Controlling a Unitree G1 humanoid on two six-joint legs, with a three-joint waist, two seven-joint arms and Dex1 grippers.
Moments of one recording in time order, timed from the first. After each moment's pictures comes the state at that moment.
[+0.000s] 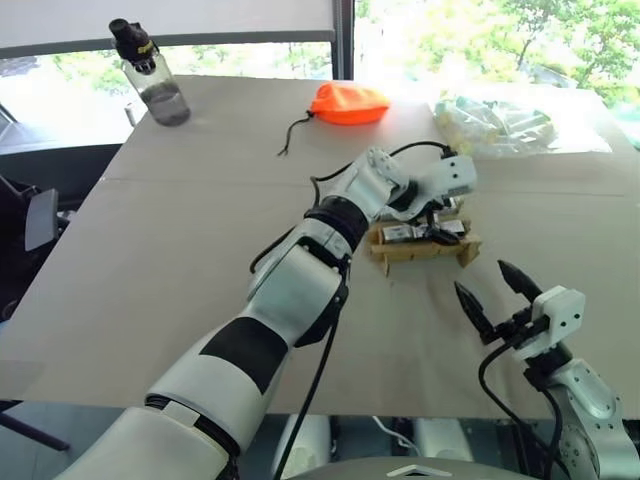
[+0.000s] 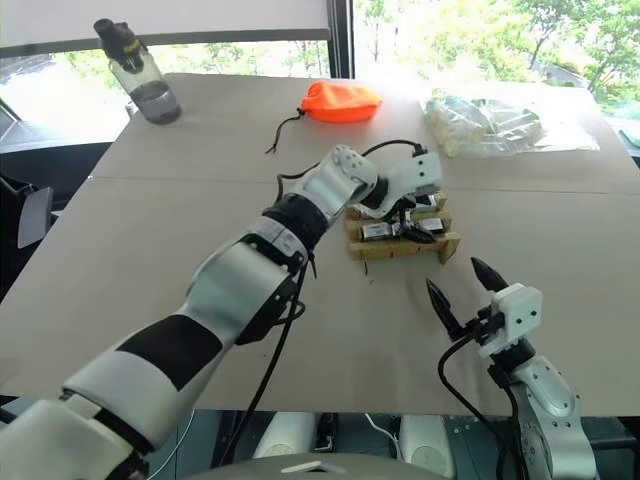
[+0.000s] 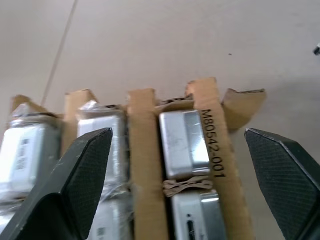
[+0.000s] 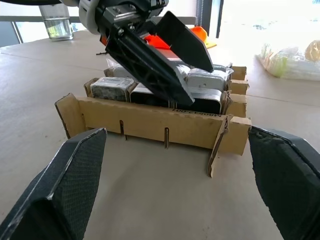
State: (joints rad) left arm -1.42 -0.02 -0.28 1.18 0.18 0.17 -1.09; right arm 0.32 -0.35 -0.06 -0.33 0.40 -0.16 0.50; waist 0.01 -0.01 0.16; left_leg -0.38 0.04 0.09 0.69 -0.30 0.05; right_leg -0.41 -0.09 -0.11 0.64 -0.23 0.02
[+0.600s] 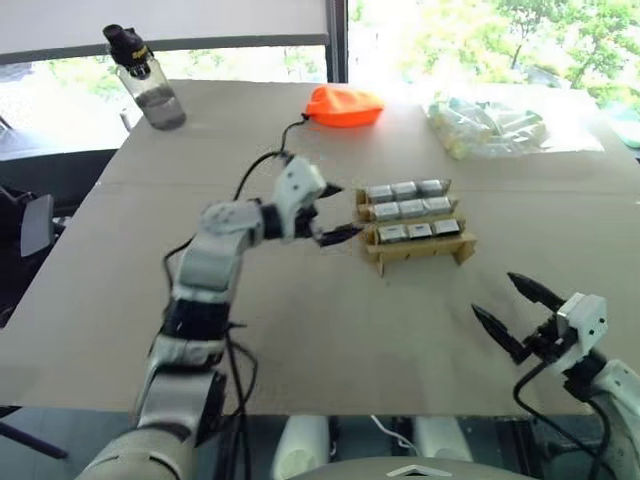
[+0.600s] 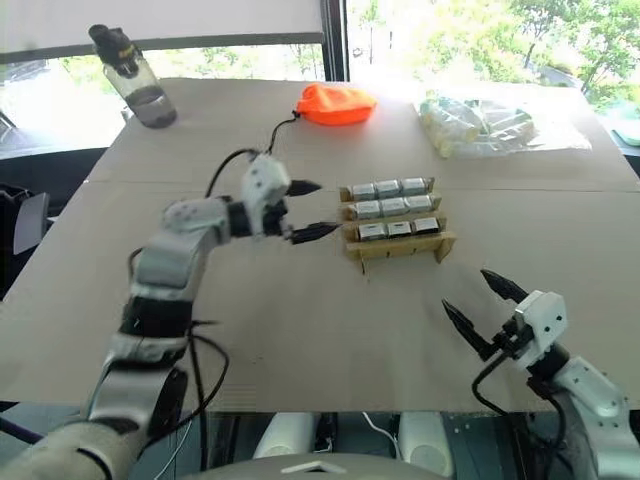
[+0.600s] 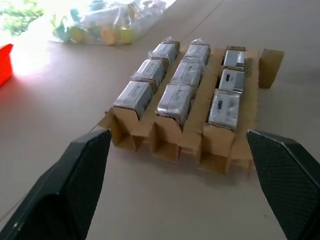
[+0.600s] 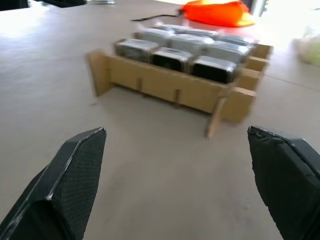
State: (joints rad) left arm -0.42 0.47 0.06 -0.18 -0.15 0.50 -1.04; right arm 0.33 -0.57 -0.20 -0.19 0.54 -0.16 0.88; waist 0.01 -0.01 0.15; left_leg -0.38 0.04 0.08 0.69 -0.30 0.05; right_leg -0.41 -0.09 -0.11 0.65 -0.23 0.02
